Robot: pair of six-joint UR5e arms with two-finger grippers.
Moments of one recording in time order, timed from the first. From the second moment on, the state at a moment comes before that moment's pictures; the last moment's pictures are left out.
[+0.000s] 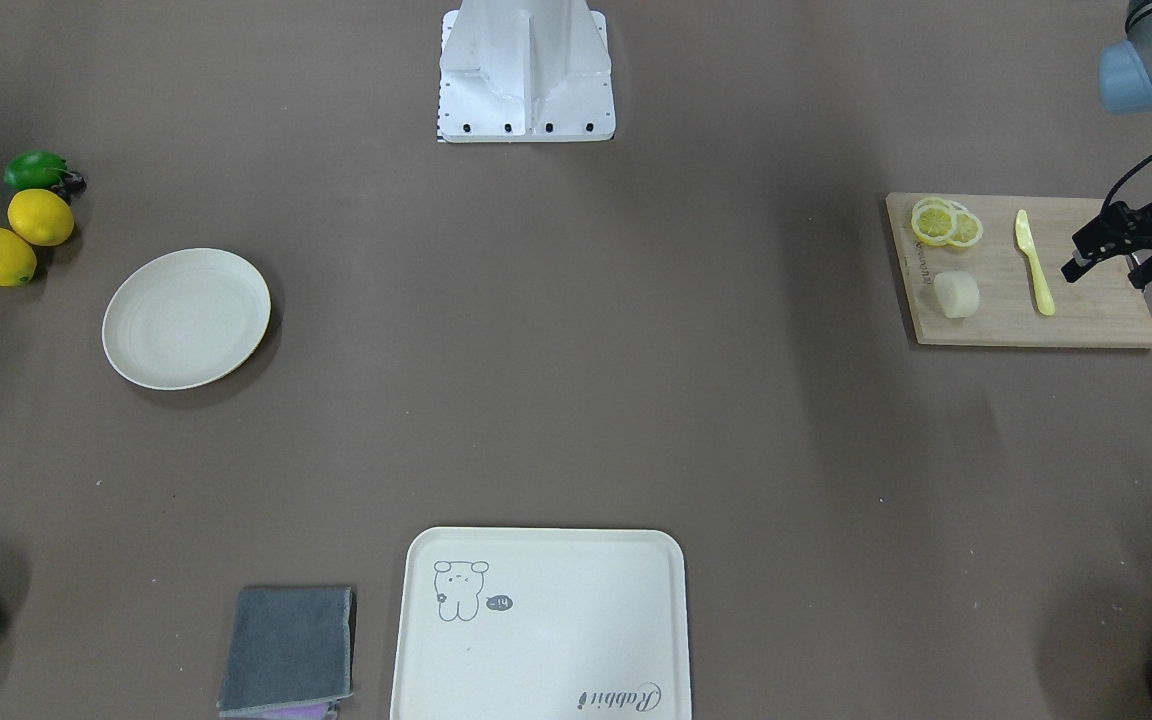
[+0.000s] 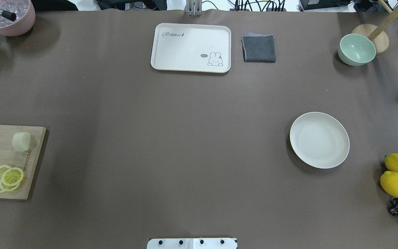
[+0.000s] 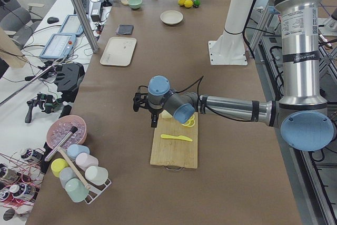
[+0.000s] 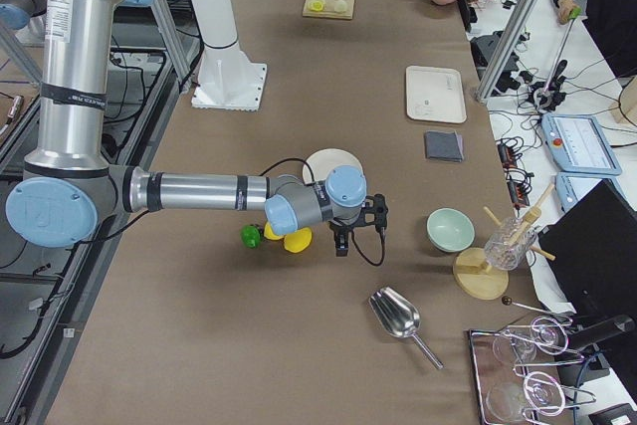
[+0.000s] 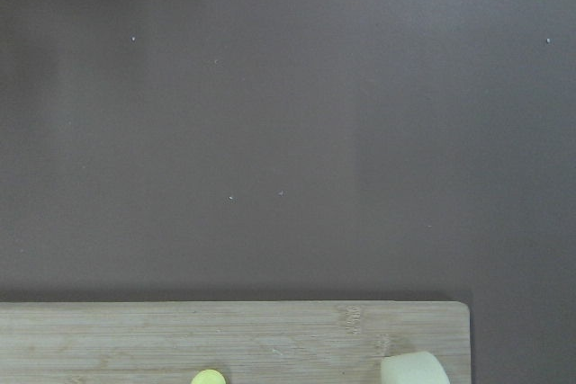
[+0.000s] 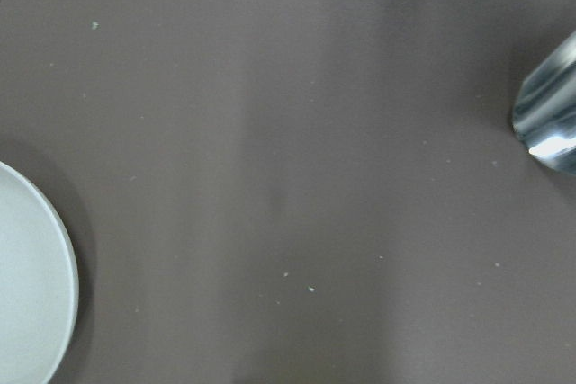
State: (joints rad) left arm -1.21 -1.44 -1.75 -2.14 -2.33 -0.66; right arm 1.29 -1.72 1.68 -1.13 2.47 0.44
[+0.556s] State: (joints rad) left arm -1.18 -1.46 -1.76 -2.14 -2.32 -0.73; right arm 1.07 -1.67 1.67 -0.97 2.38 0.75
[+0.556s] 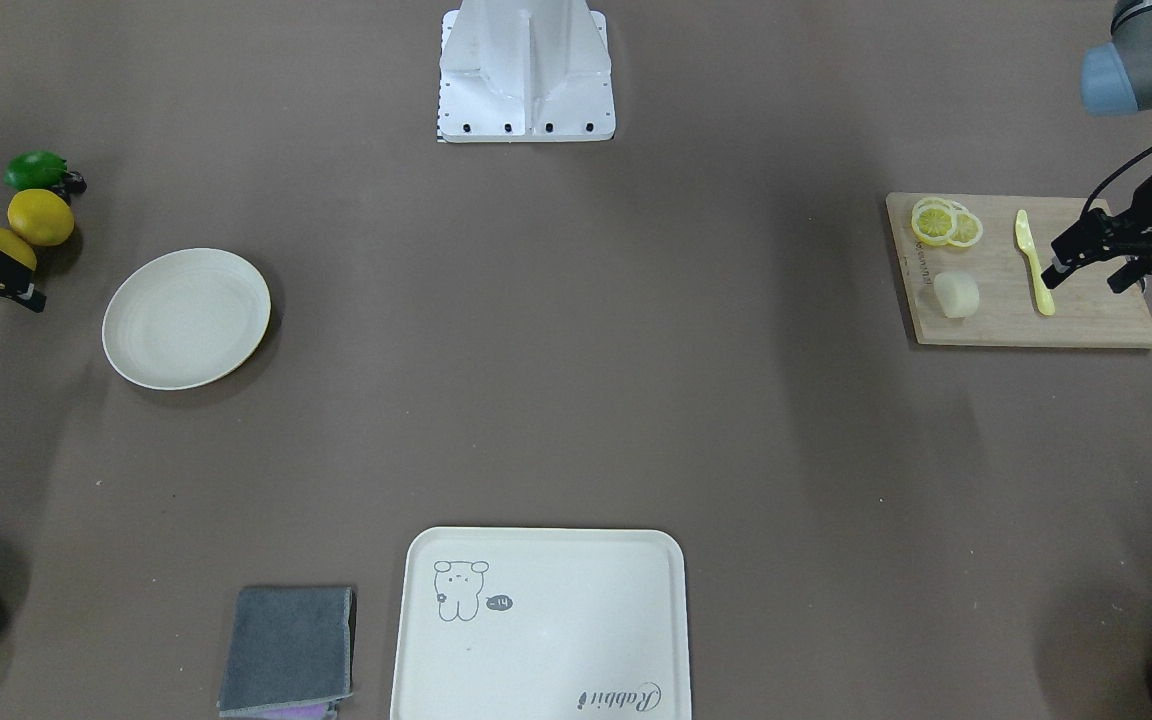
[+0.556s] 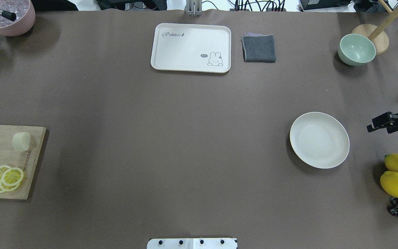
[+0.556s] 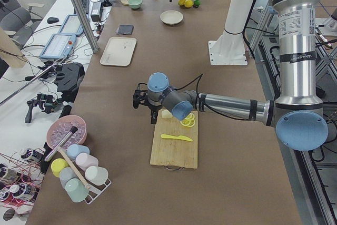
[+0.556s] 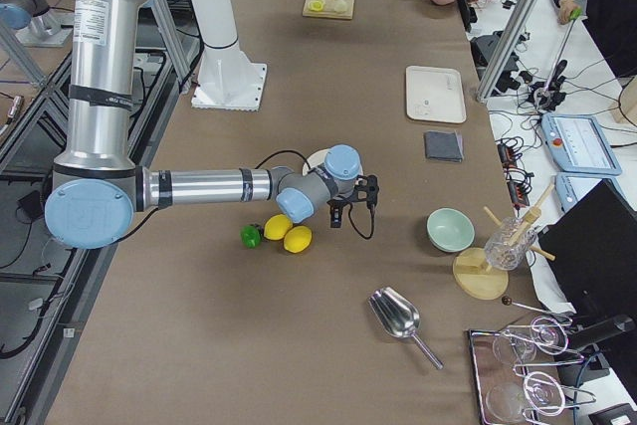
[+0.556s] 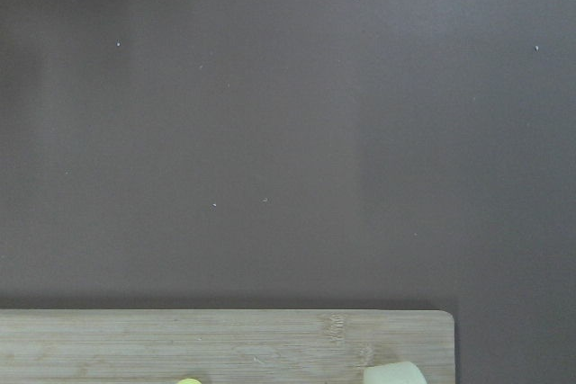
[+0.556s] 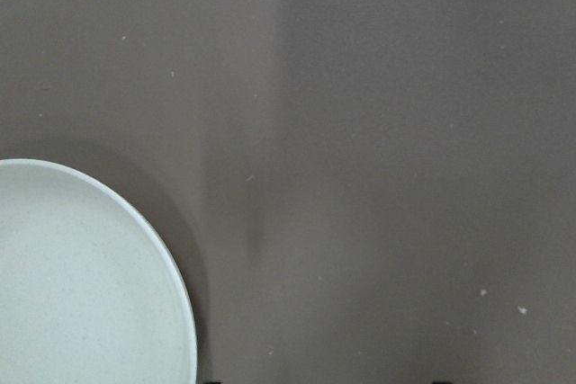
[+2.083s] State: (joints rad) left arm -0.93 -1.43 -1.75 -2.25 -2.17 -0.98; right arm 0.89 -1.44 1.64 -0.97 2.32 1.06
